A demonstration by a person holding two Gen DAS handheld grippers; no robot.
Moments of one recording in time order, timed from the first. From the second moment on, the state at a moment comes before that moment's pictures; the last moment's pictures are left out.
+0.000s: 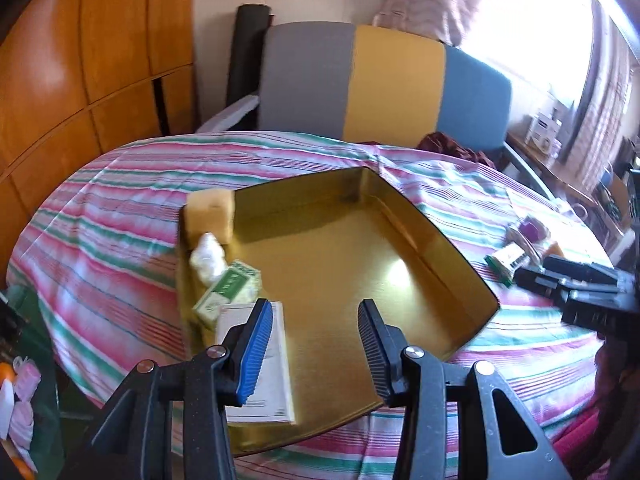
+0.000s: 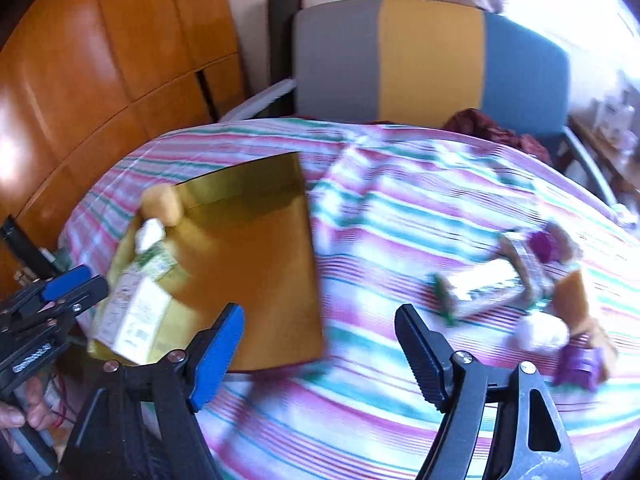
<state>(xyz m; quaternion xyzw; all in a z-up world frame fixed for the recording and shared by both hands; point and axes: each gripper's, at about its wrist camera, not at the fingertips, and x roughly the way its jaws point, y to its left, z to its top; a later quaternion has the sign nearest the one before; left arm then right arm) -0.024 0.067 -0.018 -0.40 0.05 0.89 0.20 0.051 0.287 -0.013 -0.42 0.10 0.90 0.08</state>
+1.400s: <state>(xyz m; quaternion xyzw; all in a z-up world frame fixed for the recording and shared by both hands) -0.043 0.394 -0.084 -0.45 0.27 0.73 0.43 0.214 0.555 -0.043 -0.30 0.39 0.80 0.35</state>
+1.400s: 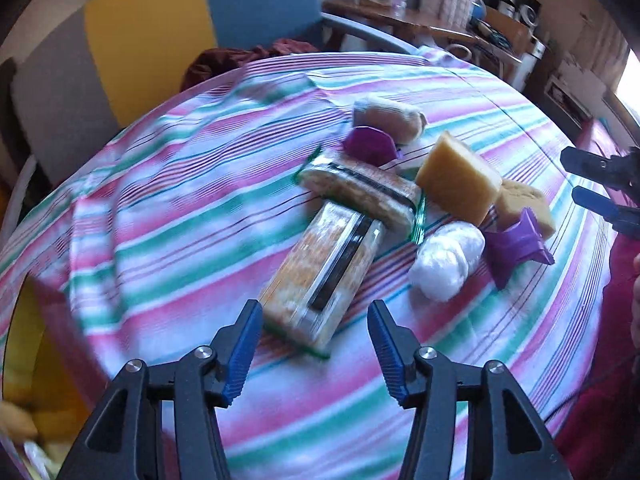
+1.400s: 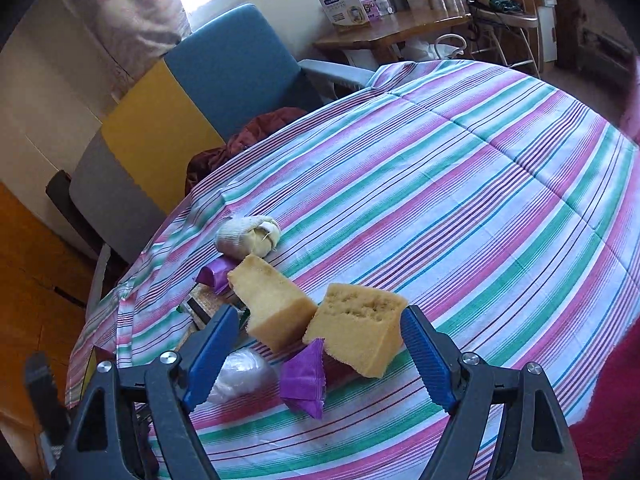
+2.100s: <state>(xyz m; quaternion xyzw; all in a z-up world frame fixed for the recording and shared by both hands) -0.058 0.424 -0.112 -0.47 0.27 0.72 0.45 0.207 0.558 -0.046 -0.30 0.40 0.81 0.31</state>
